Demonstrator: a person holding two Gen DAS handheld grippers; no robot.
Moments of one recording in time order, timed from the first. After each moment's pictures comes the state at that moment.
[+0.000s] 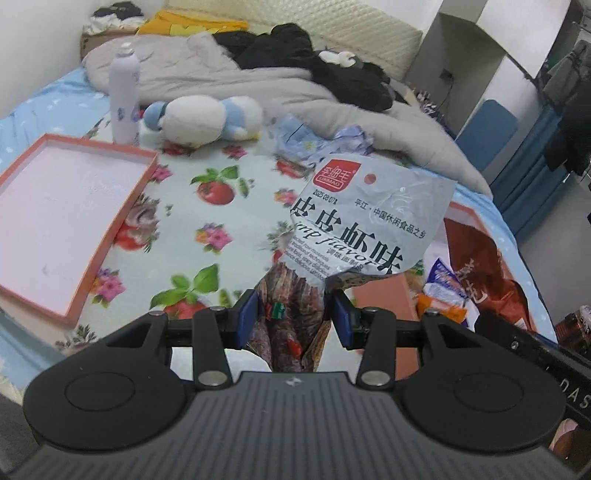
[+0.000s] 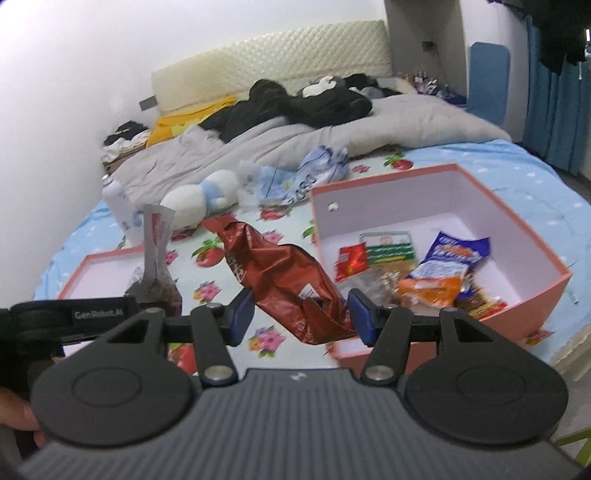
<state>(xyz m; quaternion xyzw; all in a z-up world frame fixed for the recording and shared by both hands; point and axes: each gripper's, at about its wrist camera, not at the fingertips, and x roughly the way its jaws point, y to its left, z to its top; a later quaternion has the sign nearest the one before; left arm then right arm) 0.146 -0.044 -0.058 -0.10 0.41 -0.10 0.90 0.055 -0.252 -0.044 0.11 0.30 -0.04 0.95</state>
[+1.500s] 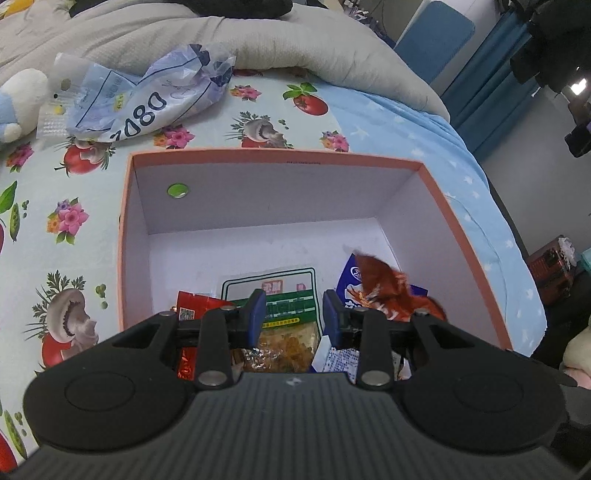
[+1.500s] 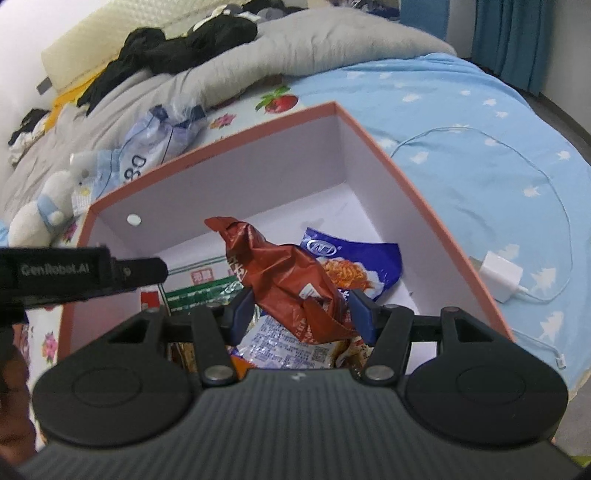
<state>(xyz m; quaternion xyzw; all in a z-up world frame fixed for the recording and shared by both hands) 0.374 -0.306 -0.145 -0.04 0.51 -0.22 0.83 0.230 -0.457 -0.140 0.16 0.43 -0.12 0.88</state>
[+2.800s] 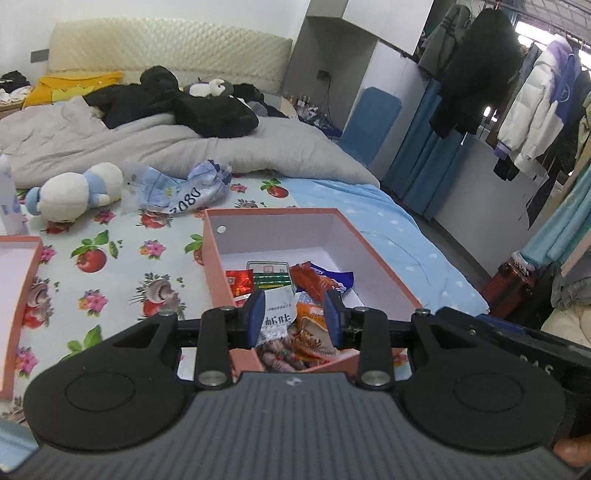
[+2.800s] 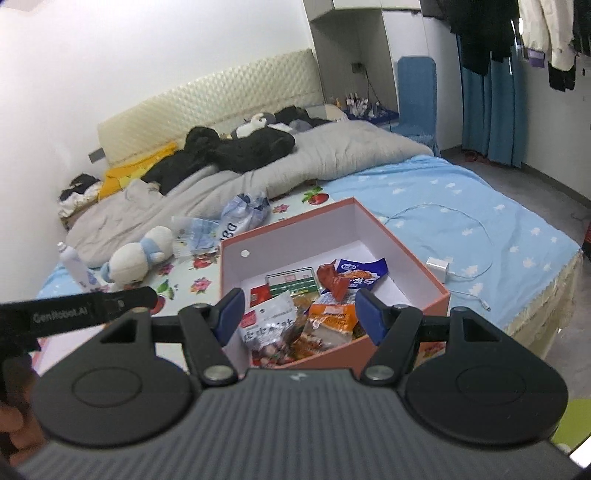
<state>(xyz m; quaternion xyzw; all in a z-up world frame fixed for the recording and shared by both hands) 0.086 -0.148 0.015 -0.04 0.33 -0.27 0.90 -0.022 -0.341 0.002 0.14 0.26 -0.12 0.95</state>
